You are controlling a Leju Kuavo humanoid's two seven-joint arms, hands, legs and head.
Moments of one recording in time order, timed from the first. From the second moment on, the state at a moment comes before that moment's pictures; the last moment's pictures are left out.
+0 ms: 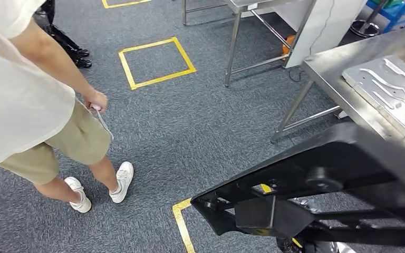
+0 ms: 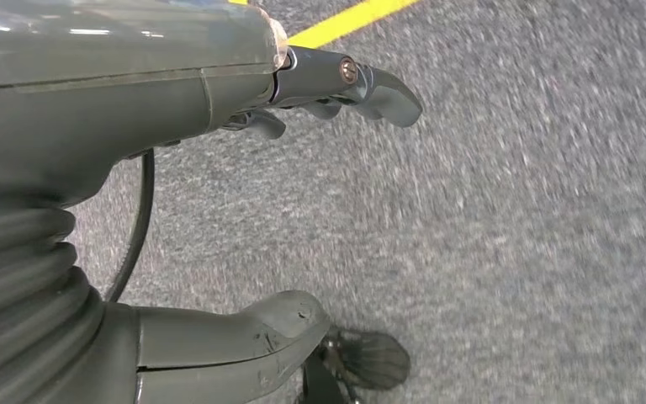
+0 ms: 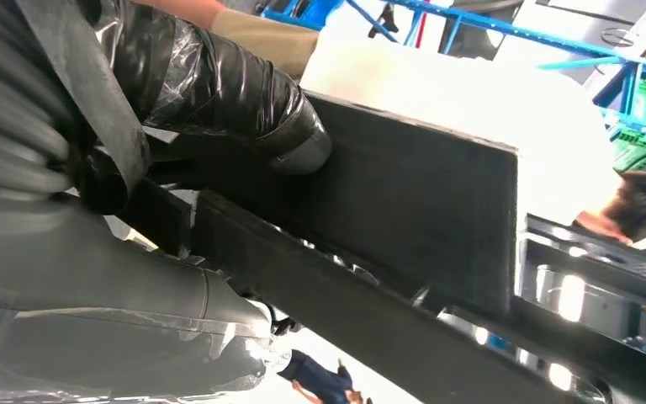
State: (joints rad) left arm -0.03 -0.01 1.10 -0.22 -0.73 0.08 -0.23; right arm 0.27 -0.16 0.15 -2.15 -0.13 0.40 -0.61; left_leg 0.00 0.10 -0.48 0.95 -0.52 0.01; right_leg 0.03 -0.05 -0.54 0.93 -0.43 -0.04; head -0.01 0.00
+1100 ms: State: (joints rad) left arm -0.02 -0.01 1.12 -0.22 -0.78 0.07 -0.26; right arm 0.22 -0.16 0.17 -2.14 -0.20 0.40 -0.59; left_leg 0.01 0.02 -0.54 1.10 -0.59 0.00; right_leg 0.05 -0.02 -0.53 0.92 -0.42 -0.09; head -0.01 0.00
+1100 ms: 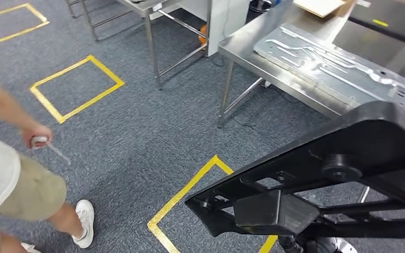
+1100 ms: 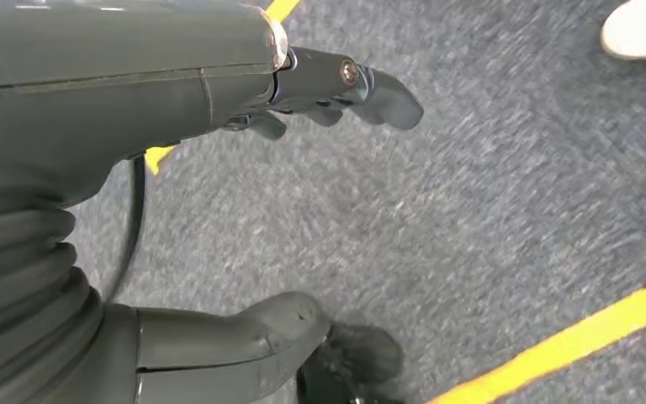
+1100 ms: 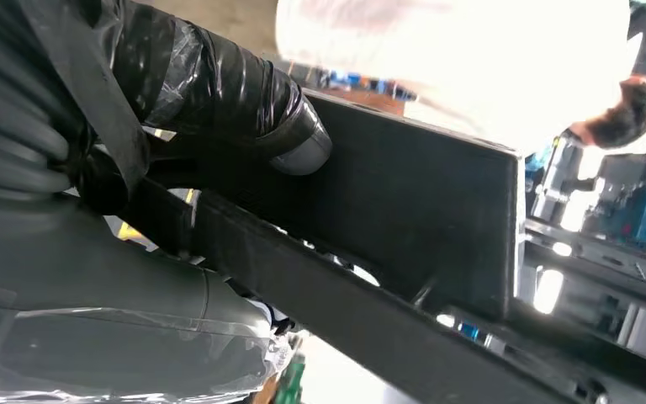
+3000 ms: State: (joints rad) left arm -0.03 -0.01 1.14 -0.22 -0.81 0.06 -0.27; right arm 0.19 -0.17 0.17 -2.11 -0.16 0.39 -0.58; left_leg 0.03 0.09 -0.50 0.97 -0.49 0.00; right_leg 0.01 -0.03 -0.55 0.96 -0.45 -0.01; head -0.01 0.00
